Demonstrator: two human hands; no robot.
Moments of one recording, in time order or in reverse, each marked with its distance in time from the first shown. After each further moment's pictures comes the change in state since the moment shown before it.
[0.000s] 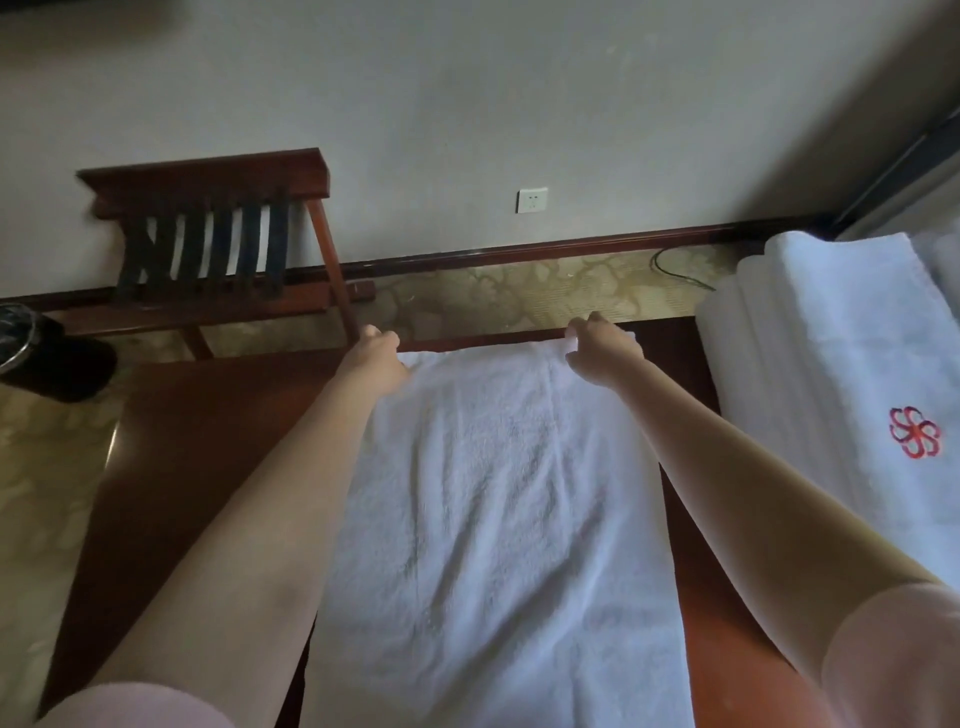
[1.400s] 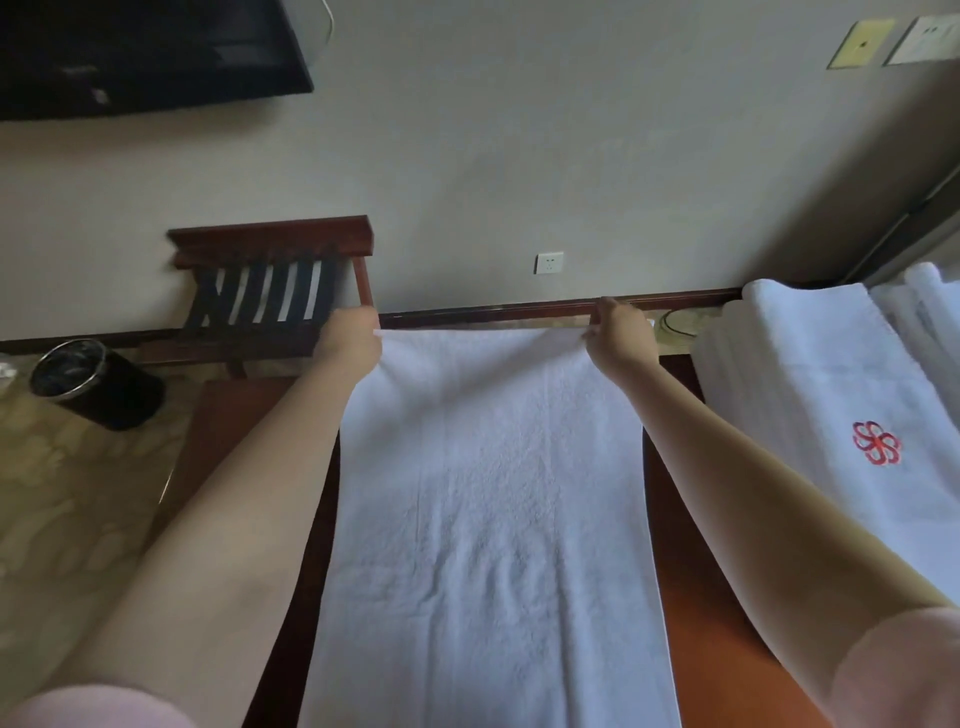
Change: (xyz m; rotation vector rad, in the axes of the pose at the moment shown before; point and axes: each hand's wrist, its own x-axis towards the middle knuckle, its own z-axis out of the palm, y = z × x) left_hand -0.060 -0.026 -0.095 0.038 0.366 0.006; right_hand -0.056 -0.031 -0.063 0.261 0.435 -0.034
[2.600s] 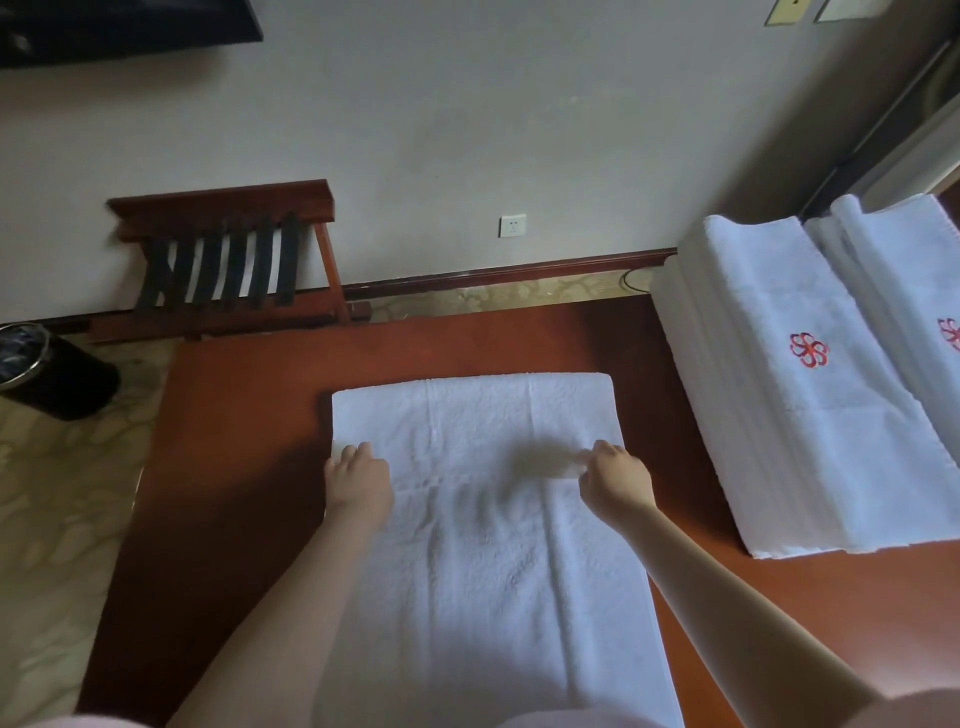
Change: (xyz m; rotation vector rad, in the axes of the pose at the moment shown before) left_hand -0.200 -0.040 0.130 0.362 -0.267 0.113; right_hand -0.226 0.087 0.077 -0.281 -0.263 0.063
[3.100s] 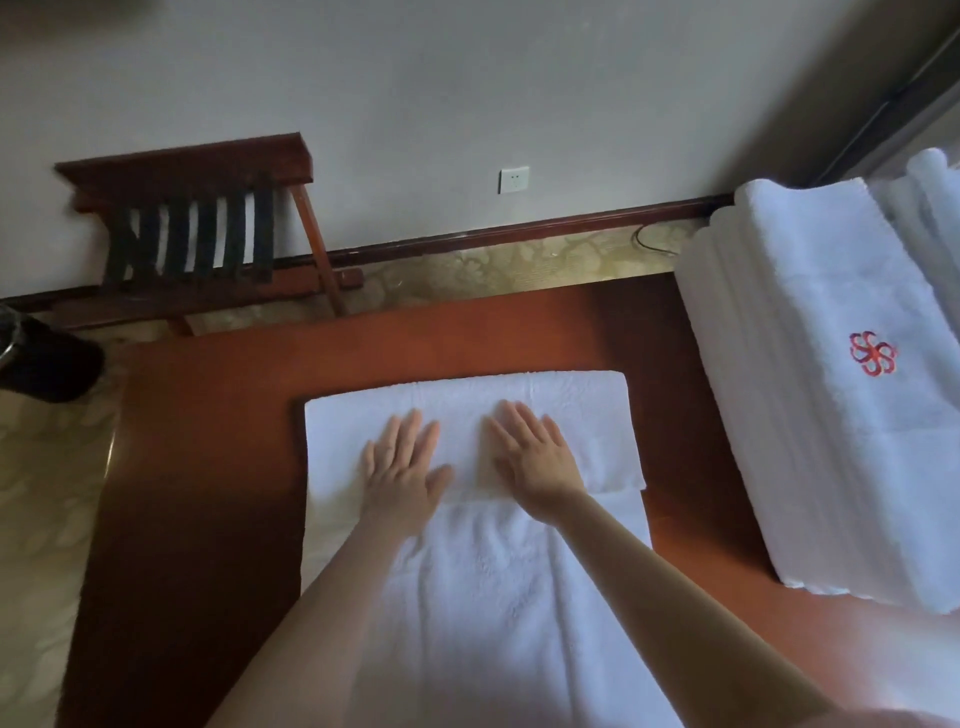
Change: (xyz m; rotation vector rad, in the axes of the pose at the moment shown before) left_hand 0.039 0.044 0.030 -0.295 -0.056 0.197; right_hand 0.060 -0.063 0.045 0.015 -0.106 -0.399
